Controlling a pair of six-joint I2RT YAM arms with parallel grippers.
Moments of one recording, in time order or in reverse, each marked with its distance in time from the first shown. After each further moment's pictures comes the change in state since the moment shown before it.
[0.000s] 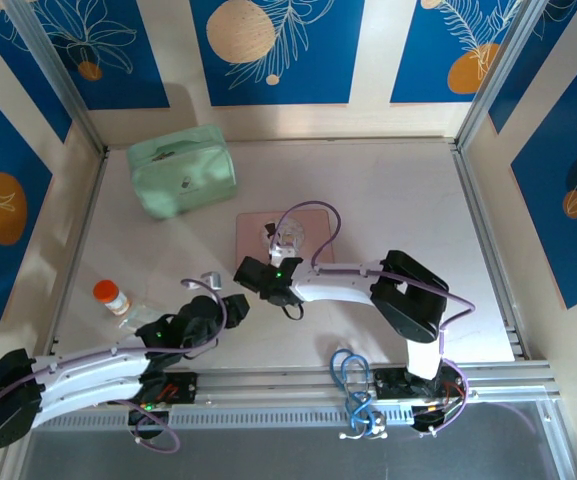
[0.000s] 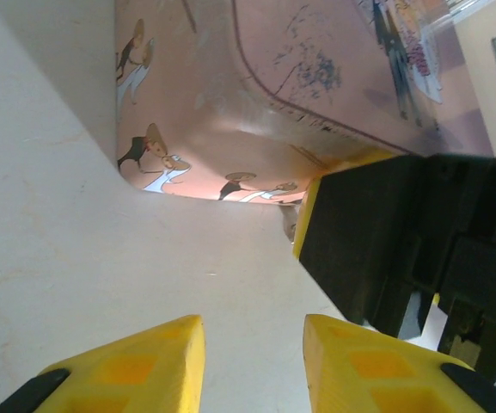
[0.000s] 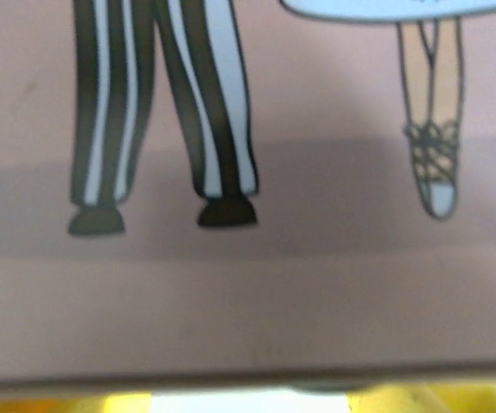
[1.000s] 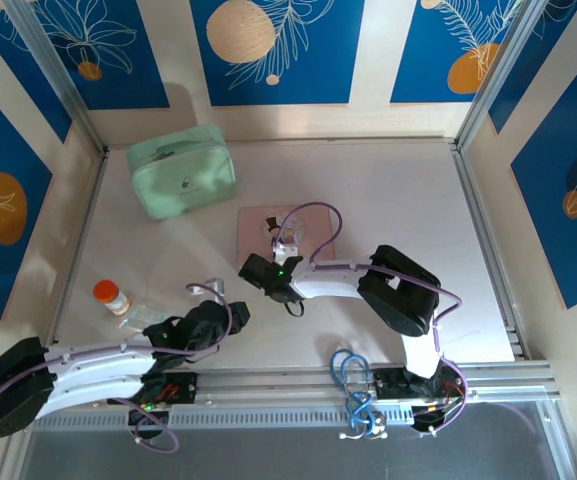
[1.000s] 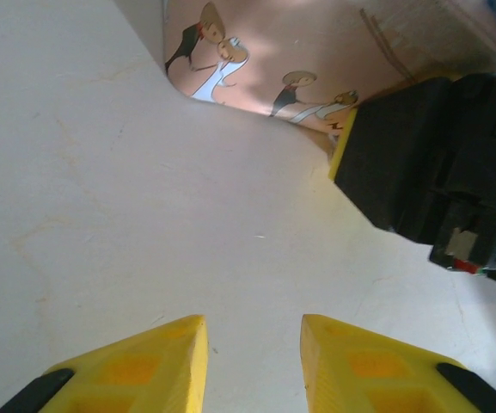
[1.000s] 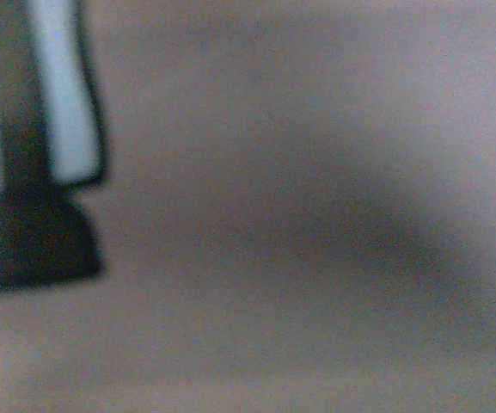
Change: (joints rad) left arm -0.039 0.090 -0.019 0.014 -0.019 -0.026; right arm -0.056 0.055 -0.043 0.114 0.015 -0.035
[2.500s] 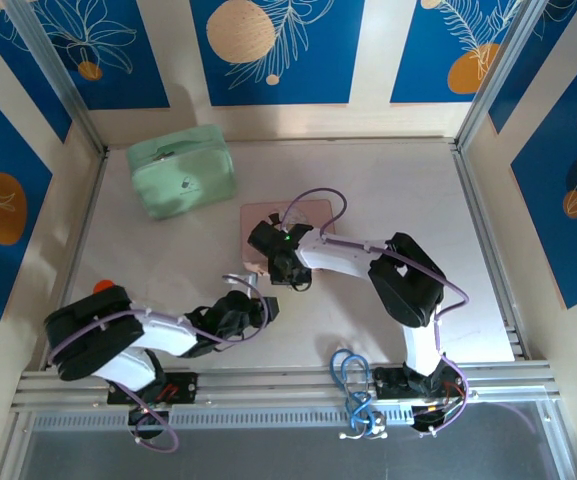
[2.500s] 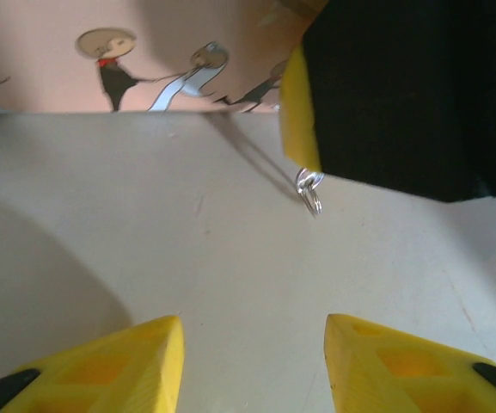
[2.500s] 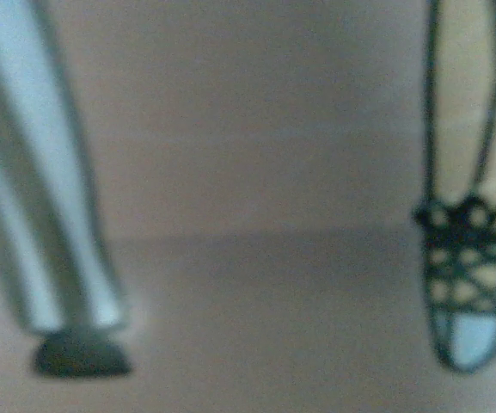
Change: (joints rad) left arm -0.005 0.555 0.113 0.536 0.079 0.221; right arm -0.139 0.009 0.194 -0.300 -0.341 -0.113
